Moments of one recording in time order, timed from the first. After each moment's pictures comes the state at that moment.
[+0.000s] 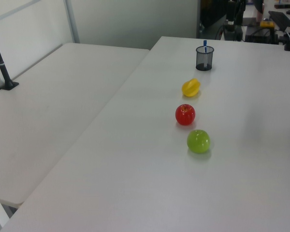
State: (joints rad) arm -0.03 0.00 -0.07 -1.58 0.06 1.58 -0.05
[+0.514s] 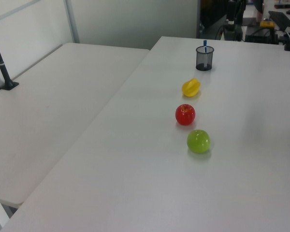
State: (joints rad) arm -0.03 0.00 -0.07 -1.58 0.04 1.58 -0.05
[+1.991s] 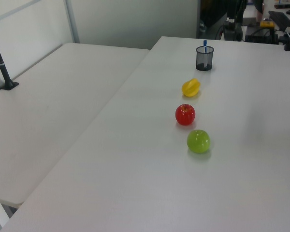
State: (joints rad) arm 0.00 -0.01 -0.10 -1.58 0.04 1.59 -0.05
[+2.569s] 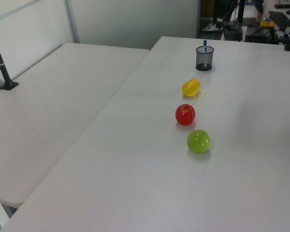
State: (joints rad) arm 0.00 0.01 -0.13 -1.63 0.04 1.82 -0.05
